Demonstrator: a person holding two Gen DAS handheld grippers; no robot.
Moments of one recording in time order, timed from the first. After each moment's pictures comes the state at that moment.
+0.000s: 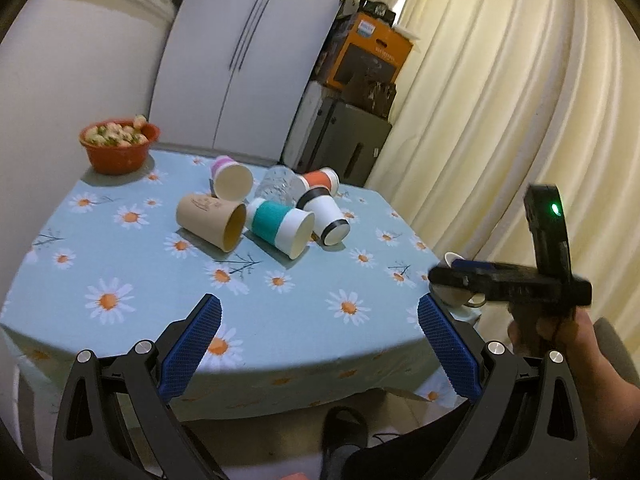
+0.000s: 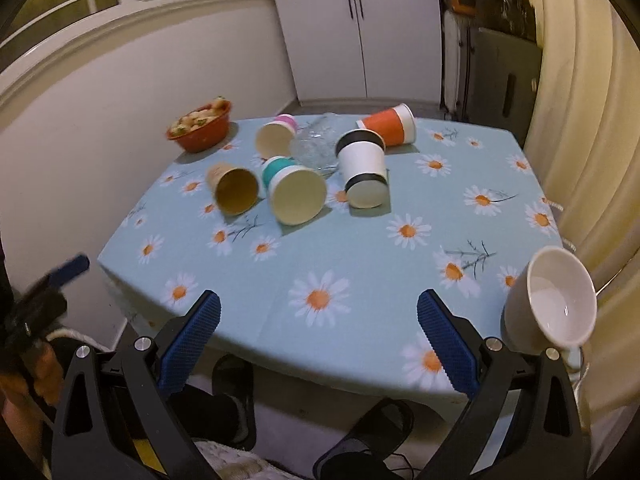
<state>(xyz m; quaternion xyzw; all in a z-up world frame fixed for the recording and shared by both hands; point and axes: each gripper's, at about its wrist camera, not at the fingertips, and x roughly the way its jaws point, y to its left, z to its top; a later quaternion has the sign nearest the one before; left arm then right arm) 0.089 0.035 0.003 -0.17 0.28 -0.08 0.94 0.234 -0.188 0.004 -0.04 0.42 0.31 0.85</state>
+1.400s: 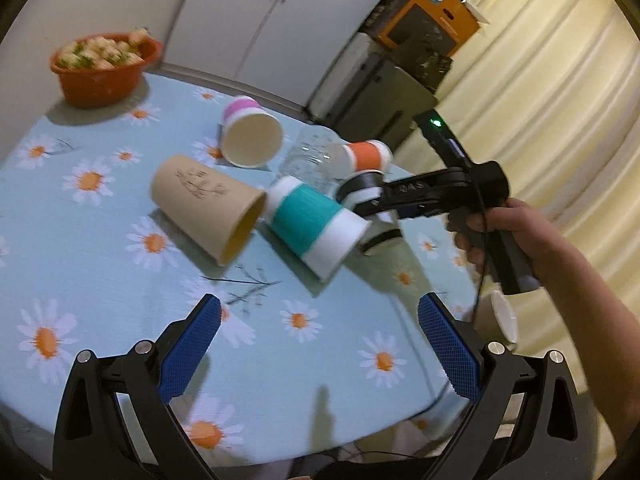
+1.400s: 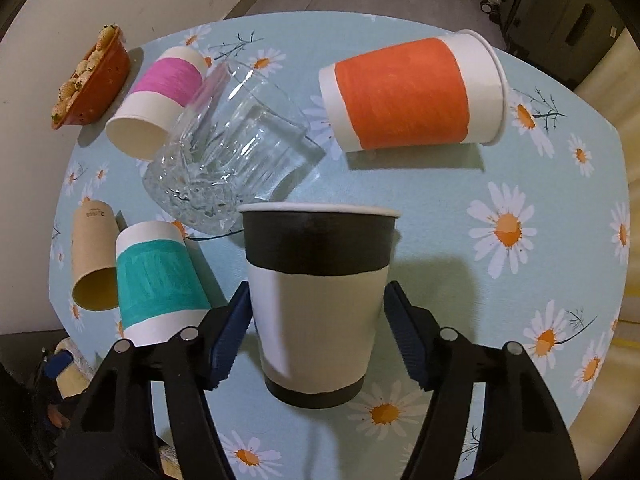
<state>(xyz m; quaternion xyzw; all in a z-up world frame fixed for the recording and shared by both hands) 0.222 0.077 -0.038 -0.25 0.37 -0.05 0.89 0.497 -0.062 -0.076 -0.13 0.64 0.29 0.70</state>
